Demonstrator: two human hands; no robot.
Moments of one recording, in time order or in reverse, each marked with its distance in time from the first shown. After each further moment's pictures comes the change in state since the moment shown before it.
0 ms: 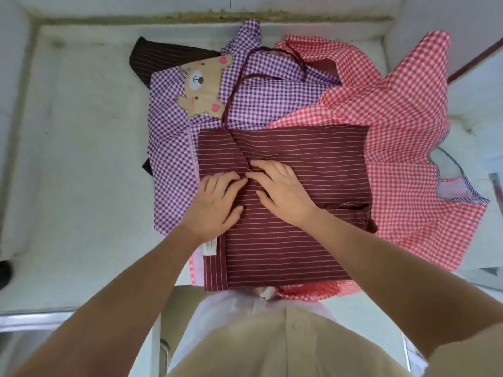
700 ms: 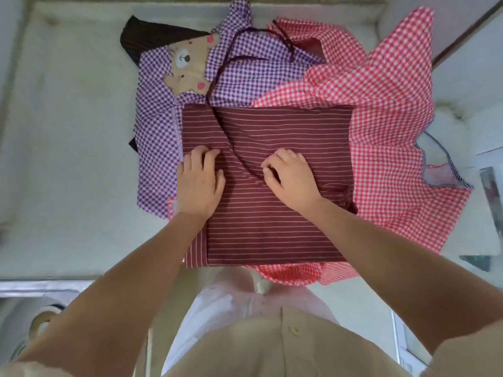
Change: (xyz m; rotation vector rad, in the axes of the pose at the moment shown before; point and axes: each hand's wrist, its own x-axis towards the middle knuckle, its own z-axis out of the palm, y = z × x) left_hand 0.005 0.045 0.006 0.053 0.155 -0.503; right_hand -0.042 0.020 -0.020 0.026 0.121 0.160
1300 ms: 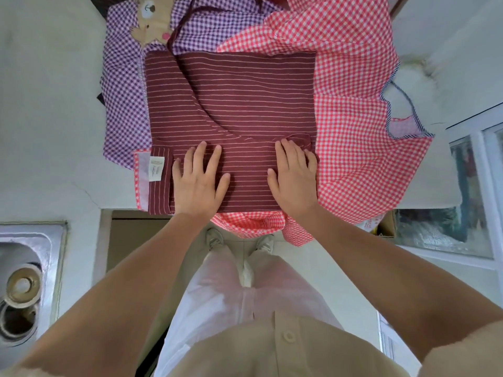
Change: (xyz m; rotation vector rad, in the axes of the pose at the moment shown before) left_hand -0.100 0.078 0.020 0.099 -0.203 -0.031; right_hand -0.132 0.023 -0.003 -0.318 0.017 0.192
